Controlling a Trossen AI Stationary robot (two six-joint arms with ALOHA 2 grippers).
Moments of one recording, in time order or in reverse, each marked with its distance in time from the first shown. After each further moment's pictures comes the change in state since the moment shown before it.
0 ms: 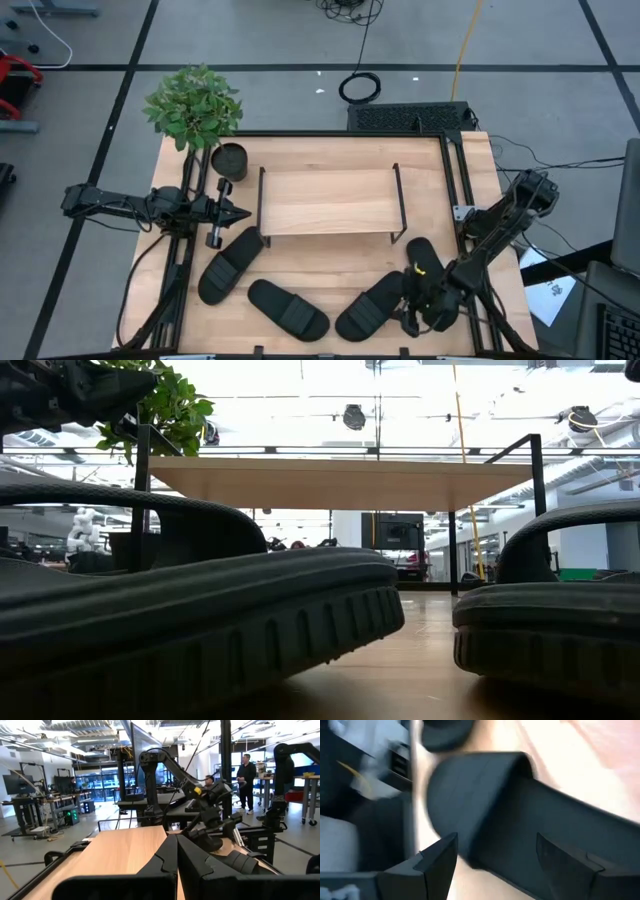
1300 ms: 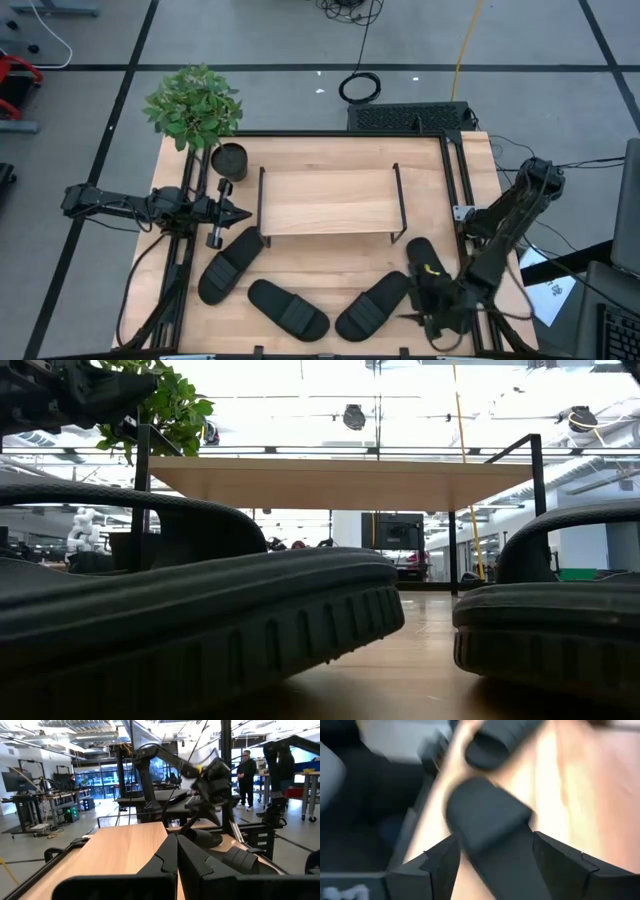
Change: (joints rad) left arm 0.000 0.000 0.000 -0.021 0.000 0.003; right arm 0.070 -0.168 0.144 -0.335 0.083 -0.517
